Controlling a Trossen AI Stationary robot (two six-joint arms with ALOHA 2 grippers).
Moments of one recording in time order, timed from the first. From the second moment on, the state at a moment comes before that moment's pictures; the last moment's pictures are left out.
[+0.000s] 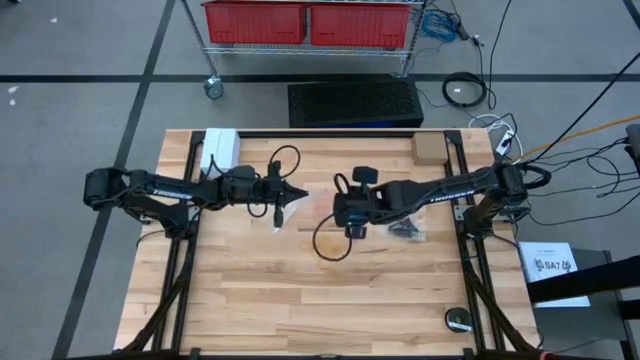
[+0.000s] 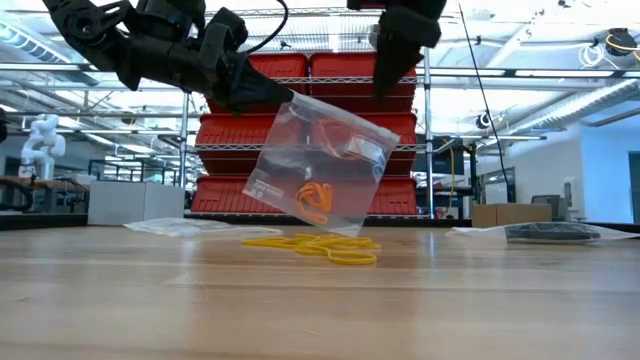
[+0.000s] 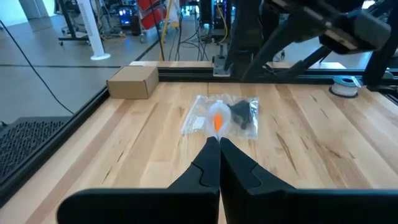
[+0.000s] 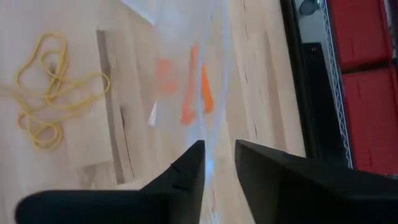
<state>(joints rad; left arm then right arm) 0.20 1.26 0.50 0.59 0.13 0.06 0.14 1.71 1.52 -0.99 0.55 0.11</state>
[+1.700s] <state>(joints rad) 0.20 1.26 0.50 0.62 0.18 0.08 0.09 1.41 0.43 0.72 0.43 0.18</state>
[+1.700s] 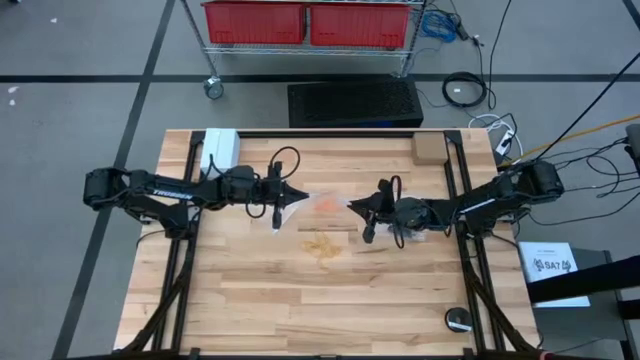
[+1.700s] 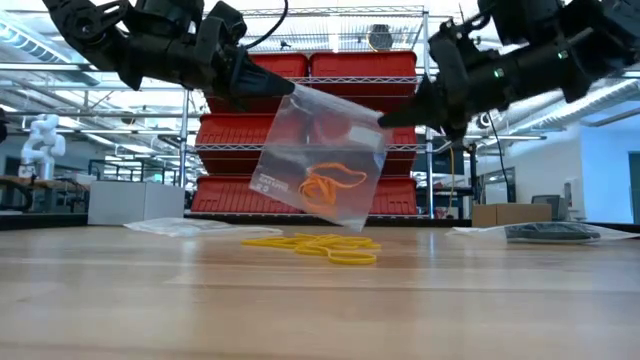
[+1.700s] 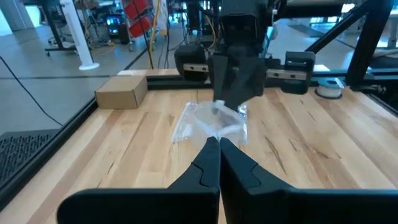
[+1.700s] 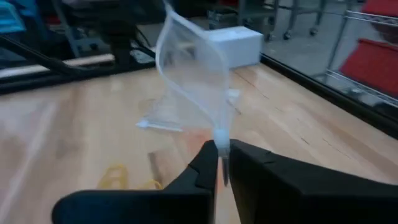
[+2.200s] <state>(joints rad) 0.17 1.26 0.50 0.65 0.11 0.08 0.12 1.40 0.63 0.49 0.37 0.13</state>
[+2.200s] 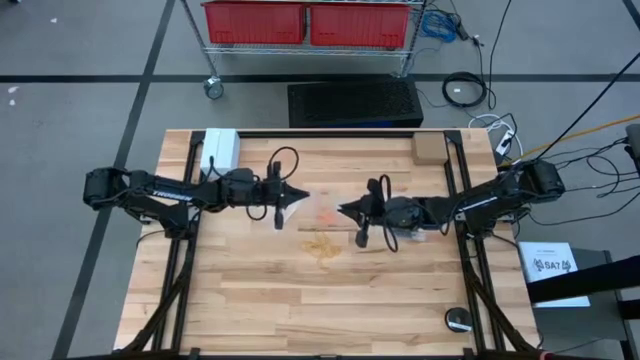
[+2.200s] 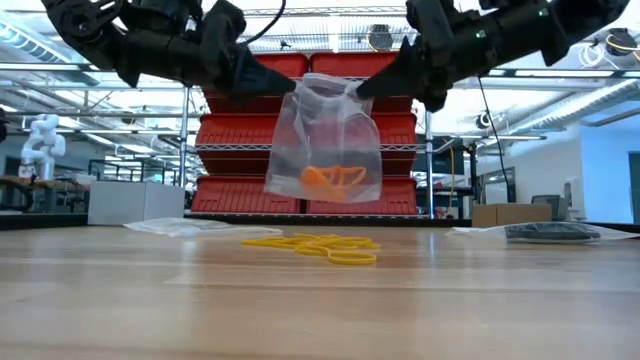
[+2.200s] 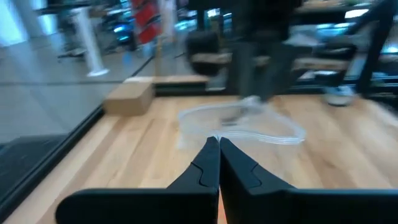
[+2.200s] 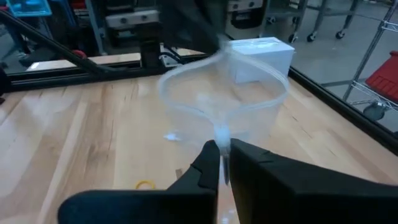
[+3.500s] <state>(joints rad) 0.20 1.16 0.50 0.39 -0.41 0.13 -0.07 1.60 1.29 -0.83 0.70 0.45</state>
